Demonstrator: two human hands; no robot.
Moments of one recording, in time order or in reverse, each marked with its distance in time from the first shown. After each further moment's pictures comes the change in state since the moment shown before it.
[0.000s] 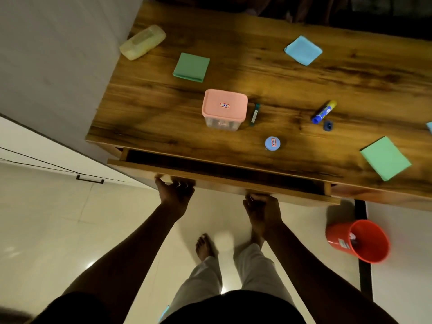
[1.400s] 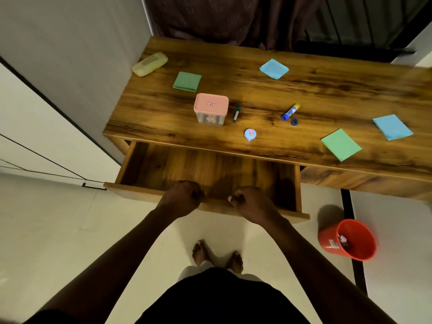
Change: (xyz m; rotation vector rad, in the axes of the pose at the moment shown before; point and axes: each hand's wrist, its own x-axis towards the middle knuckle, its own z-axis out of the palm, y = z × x) left_hand -0.155 -0.034 0.017 2.210 -0.339 0.733; right_hand -0.124 -0.023 0.008 -1.882 -0.118 -0.611
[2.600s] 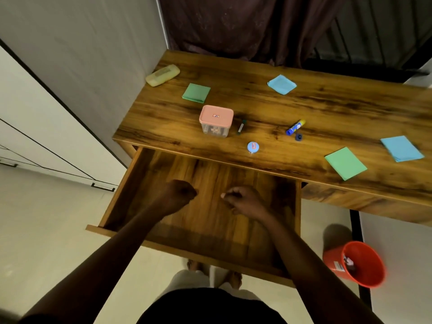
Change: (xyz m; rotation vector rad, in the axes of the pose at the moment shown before) left_hand -0.002 0.009 -0.035 -0.244 -0.042 -0.178; right_hand 0.027 -0.022 -0.026 0.491 -0.180 0.094
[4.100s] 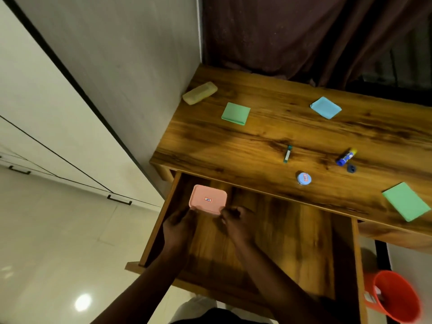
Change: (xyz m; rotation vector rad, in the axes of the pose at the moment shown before) left_hand 0.000 -0.094 -0.039 -0.917 0.438 -0.234; right_hand 0.081 -0.080 0.165 0.321 0.382 0.183
